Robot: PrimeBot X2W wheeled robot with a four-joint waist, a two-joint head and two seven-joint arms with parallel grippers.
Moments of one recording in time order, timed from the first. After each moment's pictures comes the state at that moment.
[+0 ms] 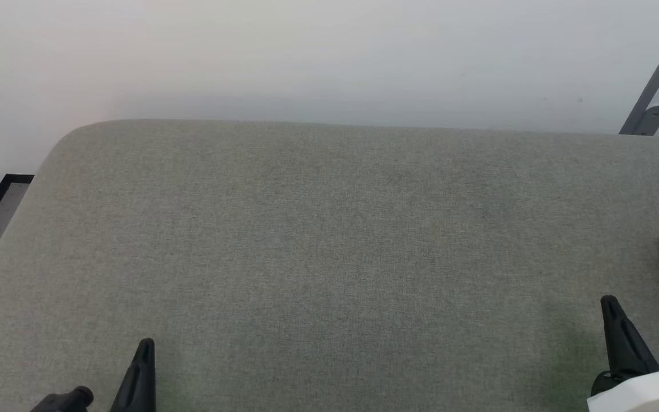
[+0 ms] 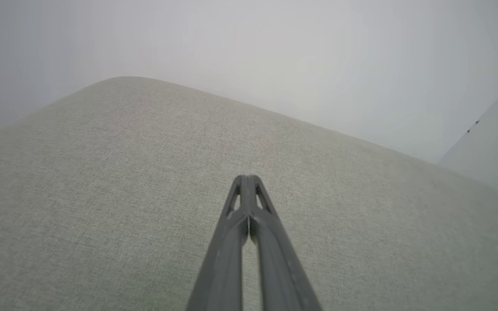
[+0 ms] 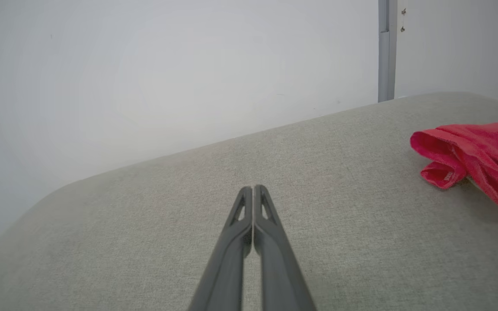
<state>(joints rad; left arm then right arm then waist) 0.16 0.14 0.00 0.15 -0.42 -0.13 -0.23 0.09 -0.19 -0.10 0.13 0.52 0.13 -0.11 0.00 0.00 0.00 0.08</state>
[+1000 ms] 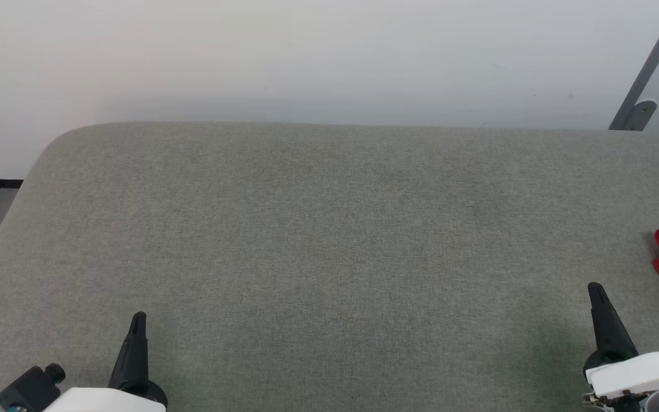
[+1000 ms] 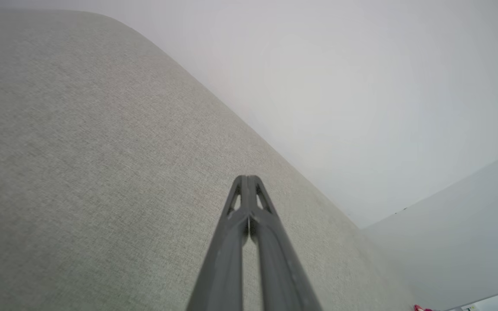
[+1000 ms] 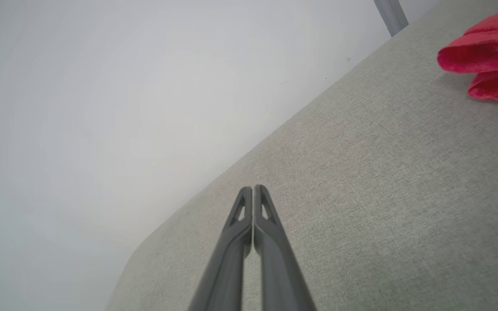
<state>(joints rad) 0.06 0.12 0.02 0.19 -0.88 -0.13 -0.12 0.03 -0.14 -0.10 0.17 0.92 0.13 -0.03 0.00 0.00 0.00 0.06</state>
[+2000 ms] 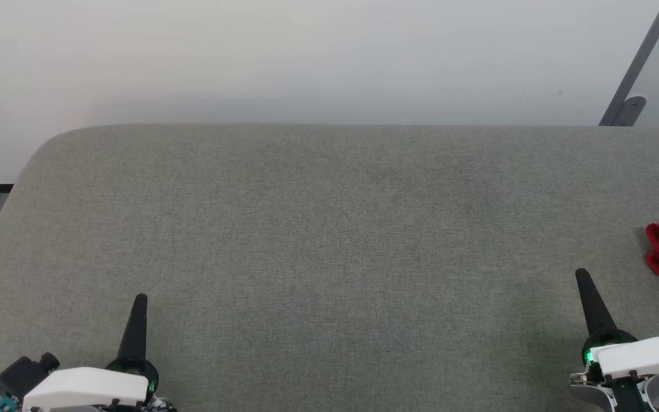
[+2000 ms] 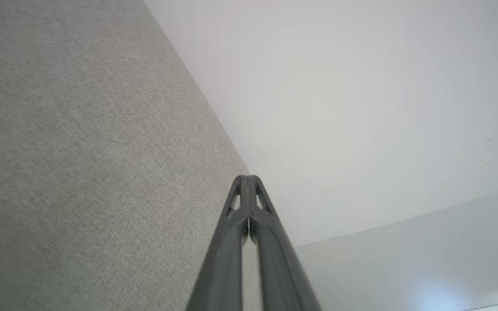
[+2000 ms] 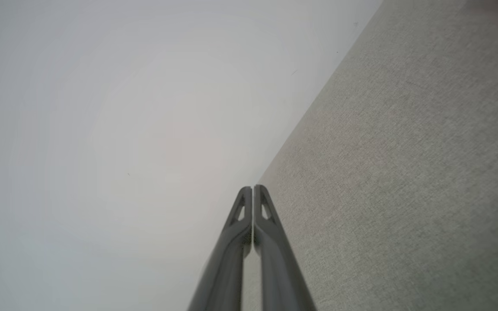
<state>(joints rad) 0.00 0.10 0.04 0.21 -1.20 -0.13 -0.03 -0.03 -0.10 -0.10 0.20 1.21 0.13 0.03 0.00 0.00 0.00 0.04</state>
